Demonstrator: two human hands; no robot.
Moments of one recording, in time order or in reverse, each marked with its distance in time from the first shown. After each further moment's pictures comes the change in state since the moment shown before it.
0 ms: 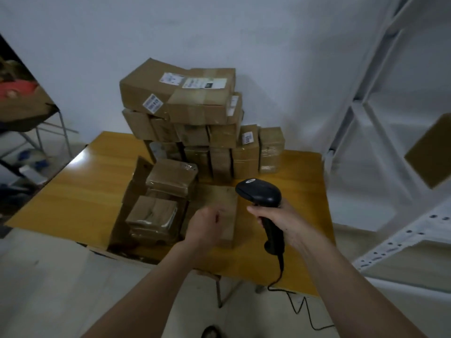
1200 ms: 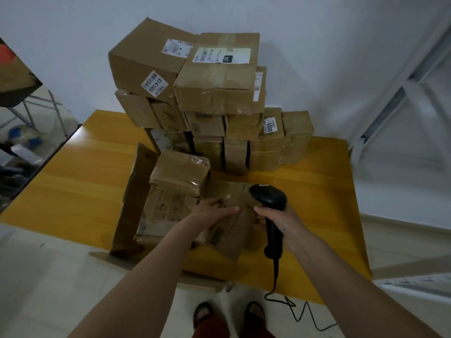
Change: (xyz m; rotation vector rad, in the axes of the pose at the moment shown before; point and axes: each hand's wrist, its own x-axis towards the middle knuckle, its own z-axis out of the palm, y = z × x) left_hand 0.101 -0.070 -0.010 -0.493 -0.443 -0.431; right_hand 0.108 0.033 0.046 0.180 0.162 0.251
